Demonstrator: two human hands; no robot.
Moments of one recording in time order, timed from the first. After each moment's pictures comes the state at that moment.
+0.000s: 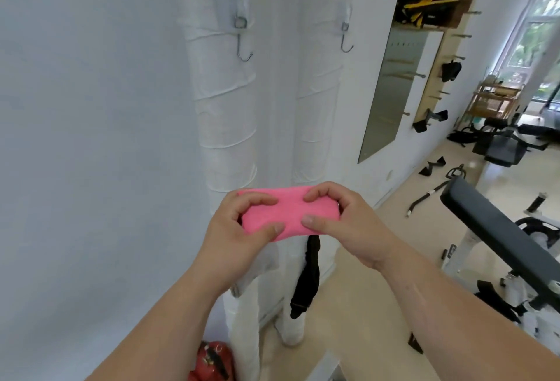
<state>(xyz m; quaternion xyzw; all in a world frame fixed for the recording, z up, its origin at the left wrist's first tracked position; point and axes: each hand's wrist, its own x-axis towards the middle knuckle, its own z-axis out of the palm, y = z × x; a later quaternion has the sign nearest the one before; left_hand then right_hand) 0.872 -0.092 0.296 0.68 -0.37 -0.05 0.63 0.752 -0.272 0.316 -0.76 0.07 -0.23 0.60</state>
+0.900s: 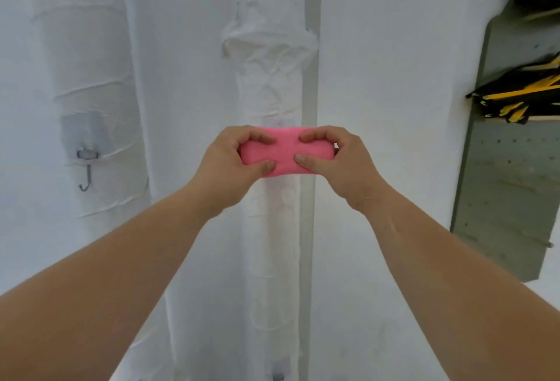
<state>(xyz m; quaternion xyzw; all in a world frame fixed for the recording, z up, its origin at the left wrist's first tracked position) 0.942 -0.444 0.521 0.74 -0.30 0.27 0.53 0.920 -0.654 0.521 -0.74 -0.19 -0.33 0.56</state>
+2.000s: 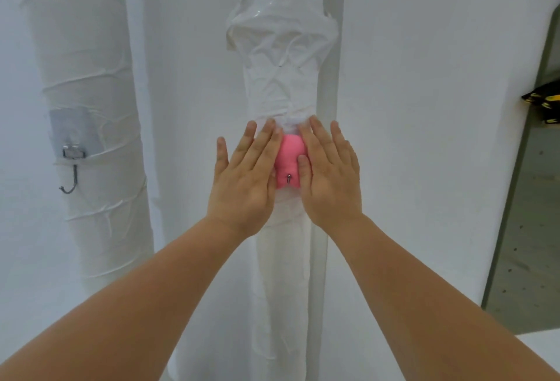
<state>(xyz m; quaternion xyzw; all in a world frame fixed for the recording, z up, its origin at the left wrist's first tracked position) 1.013 -0.471 0.472 0.81 -0.25 0.52 0.12 1.005 -0.640 0.479 -0.81 -0.16 -0.53 0.19</state>
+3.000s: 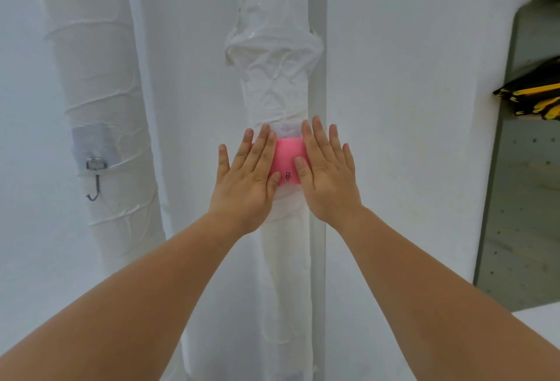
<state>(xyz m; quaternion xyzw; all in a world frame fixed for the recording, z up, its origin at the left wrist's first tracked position) 0.993 -0.461 0.481 0.88 -0.23 0.41 0.07 0.978 -0.643 0.484 -0.86 -0.13 -0.44 0.21</state>
